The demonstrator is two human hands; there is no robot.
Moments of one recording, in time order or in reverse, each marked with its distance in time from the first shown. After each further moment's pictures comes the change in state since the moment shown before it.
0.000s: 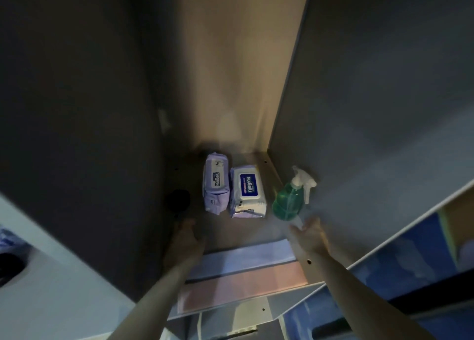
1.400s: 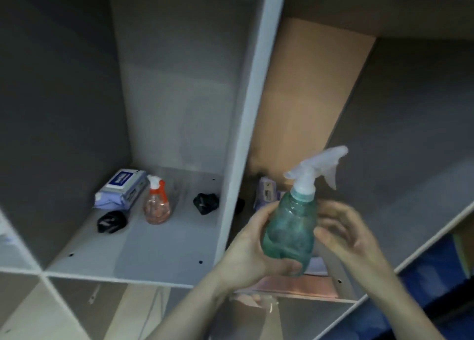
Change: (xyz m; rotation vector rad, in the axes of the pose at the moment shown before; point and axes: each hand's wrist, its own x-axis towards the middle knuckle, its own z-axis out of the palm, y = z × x) left_hand -0.192 0.022 -0.139 -0.630 -0.272 0.609; right_hand -0.272 -0.152 -0.101 0.483 -0.429 -0.734
